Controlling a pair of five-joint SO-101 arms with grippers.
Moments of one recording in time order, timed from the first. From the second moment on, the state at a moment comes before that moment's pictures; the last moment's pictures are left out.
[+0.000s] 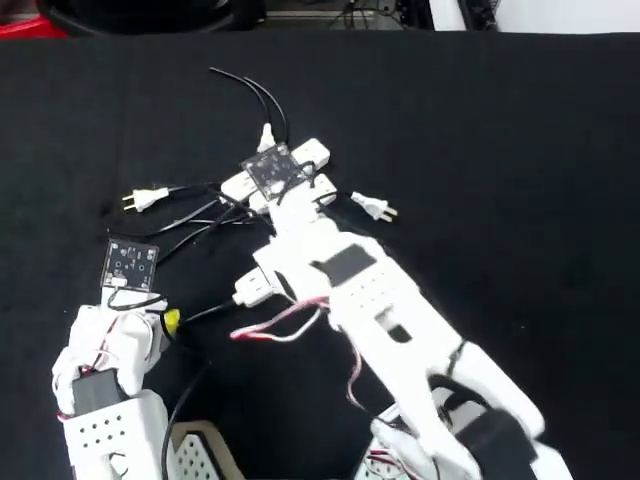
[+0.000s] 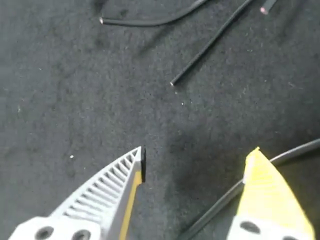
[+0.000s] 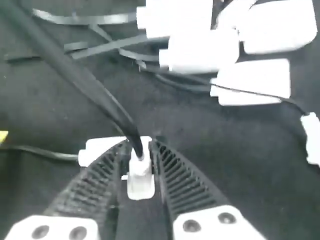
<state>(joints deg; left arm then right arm) -24.4 -95.0 94.5 58.2 -28.4 -33.9 -24.5 49.1 38.7 -1.5</state>
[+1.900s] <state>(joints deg) -23.9 -95.0 94.5 58.2 -28.4 -36.9 -22.8 68.2 7.1 0.1</state>
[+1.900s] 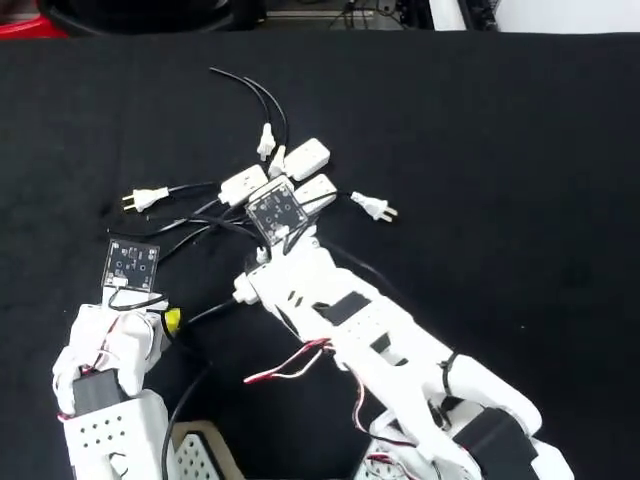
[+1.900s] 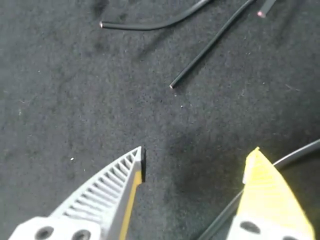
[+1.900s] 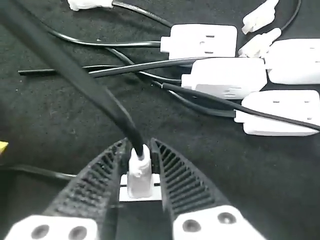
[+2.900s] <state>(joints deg) -23.9 -95.0 94.5 58.2 -28.4 -34.5 -21.8 73.8 -3.3 0.7</state>
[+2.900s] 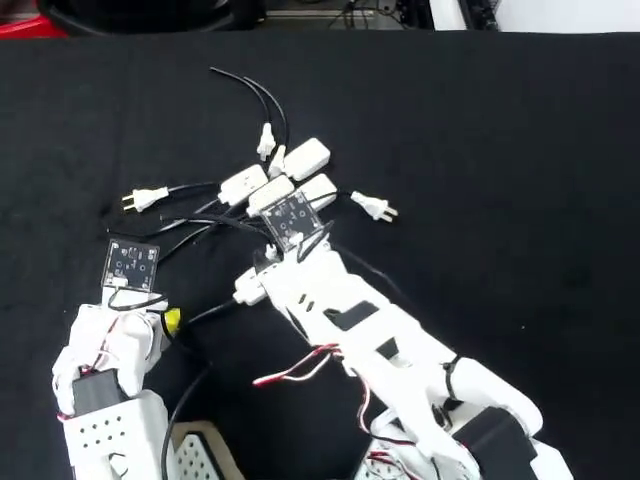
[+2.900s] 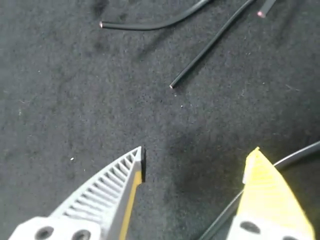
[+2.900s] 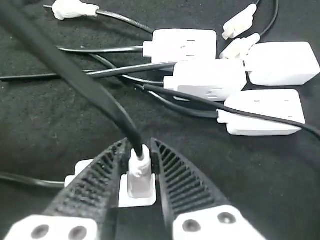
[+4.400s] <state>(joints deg) 2.5 -75.9 74.8 66.9 -24.7 -11.6 -36.3 28.7 90.3 23.2</state>
